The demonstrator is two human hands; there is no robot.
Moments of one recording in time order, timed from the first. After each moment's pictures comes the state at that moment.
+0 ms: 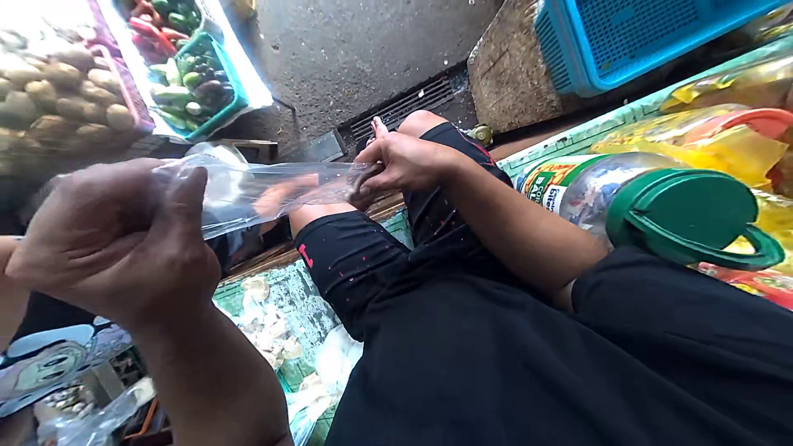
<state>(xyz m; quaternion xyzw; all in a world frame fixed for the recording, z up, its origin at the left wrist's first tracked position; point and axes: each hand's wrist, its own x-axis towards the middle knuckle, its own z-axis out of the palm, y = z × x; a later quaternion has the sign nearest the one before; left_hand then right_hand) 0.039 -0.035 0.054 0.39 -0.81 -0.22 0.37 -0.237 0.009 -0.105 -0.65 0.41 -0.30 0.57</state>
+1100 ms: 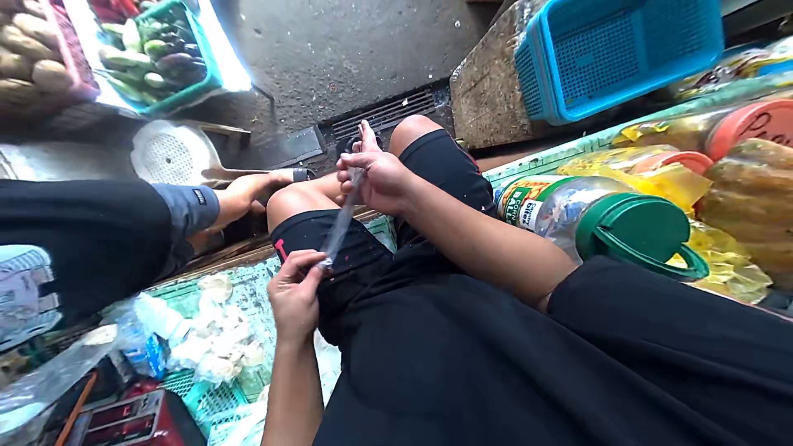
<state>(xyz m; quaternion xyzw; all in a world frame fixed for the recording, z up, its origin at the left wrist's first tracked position) 0.067 0.117 -0.099 0.53 -0.50 -0.58 0.37 -0.172 0.019 -0.119 0.02 0.39 -0.45 0.80</state>
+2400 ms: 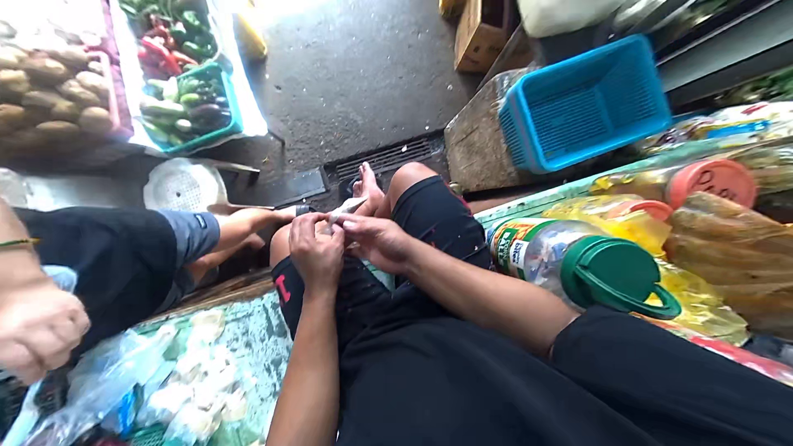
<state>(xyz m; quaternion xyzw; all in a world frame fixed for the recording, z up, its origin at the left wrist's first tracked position) -0.013 0.030 -0.147 0.61 -0.72 -0.18 0.29 -0.164 0.059 -0.134 -0.11 0.33 -0.45 0.82</state>
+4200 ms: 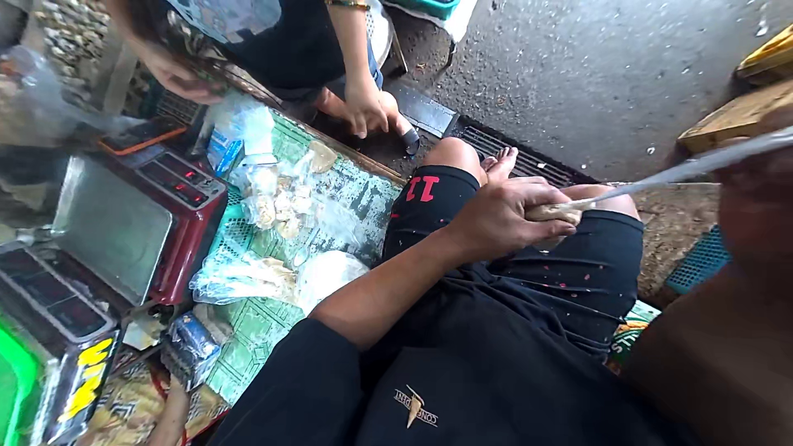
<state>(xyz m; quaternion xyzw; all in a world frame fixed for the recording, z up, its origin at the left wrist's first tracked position) 0.010 0.065 -0.065 0.42 -0.61 -0.52 0.42 -0.214 -0.006 -0.014 -0.51 0.34 -0.51 0.60</state>
